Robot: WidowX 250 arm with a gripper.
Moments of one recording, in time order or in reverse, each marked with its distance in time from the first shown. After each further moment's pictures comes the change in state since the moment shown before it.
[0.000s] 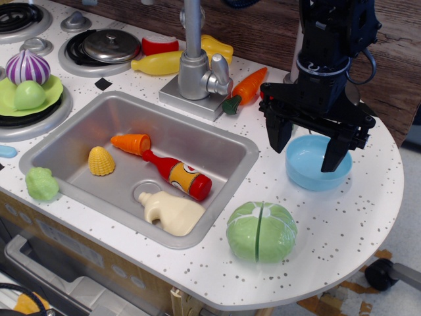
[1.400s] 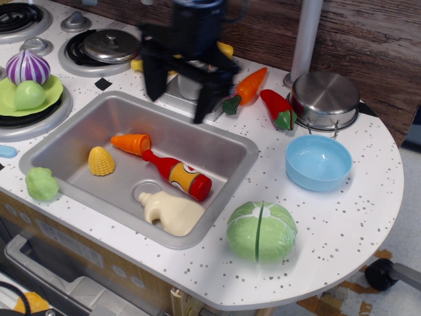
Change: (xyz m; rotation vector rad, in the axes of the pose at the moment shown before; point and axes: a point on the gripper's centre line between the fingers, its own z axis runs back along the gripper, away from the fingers) arm -0.042 0.136 0.042 0.175 0.148 0.042
